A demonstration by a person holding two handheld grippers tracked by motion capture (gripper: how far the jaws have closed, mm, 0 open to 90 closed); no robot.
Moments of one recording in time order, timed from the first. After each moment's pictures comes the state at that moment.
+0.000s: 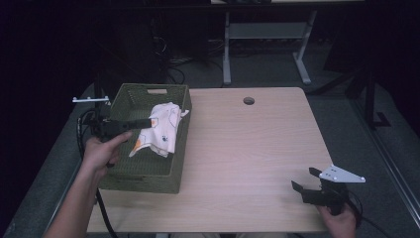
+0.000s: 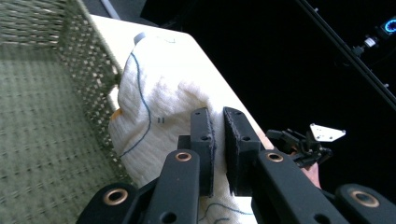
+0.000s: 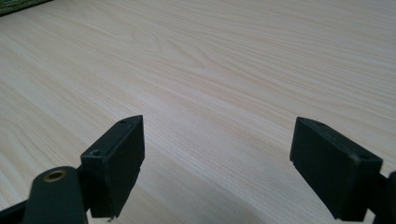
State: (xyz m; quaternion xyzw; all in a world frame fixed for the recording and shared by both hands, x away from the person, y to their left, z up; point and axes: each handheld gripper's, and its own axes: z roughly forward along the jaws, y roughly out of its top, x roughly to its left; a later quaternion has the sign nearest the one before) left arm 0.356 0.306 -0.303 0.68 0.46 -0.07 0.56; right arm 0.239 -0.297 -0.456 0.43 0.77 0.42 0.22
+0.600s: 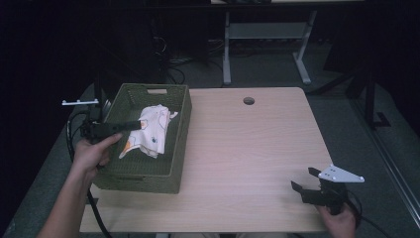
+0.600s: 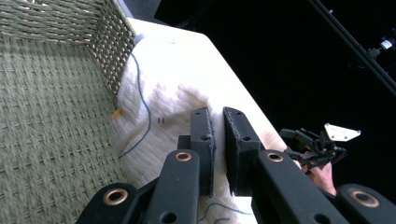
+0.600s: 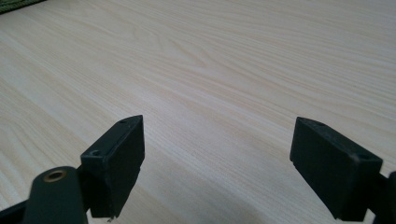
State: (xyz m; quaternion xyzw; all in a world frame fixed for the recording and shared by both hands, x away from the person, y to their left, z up) left arm 0.356 0.333 -0.311 0.68 0.48 -0.06 0.55; right arm 0.240 -0.295 -0.457 0.43 0.77 0.42 0.22
